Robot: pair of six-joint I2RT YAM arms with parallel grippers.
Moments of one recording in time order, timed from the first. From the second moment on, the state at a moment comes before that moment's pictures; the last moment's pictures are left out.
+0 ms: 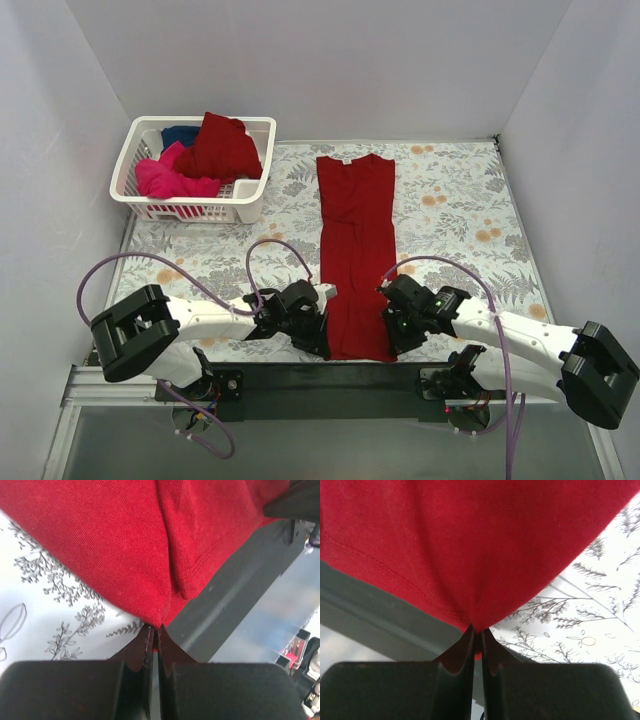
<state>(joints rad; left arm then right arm) -1.07 1.41 0.52 -0.01 0.34 -0.75 0.91 1.04 0.49 -0.70 -0.18 0.56</state>
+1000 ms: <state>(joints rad) -0.86 1.43 0.58 0.32 -0.03 -0.72 0.85 1.17 0.79 -0.58 0.34 0.44</state>
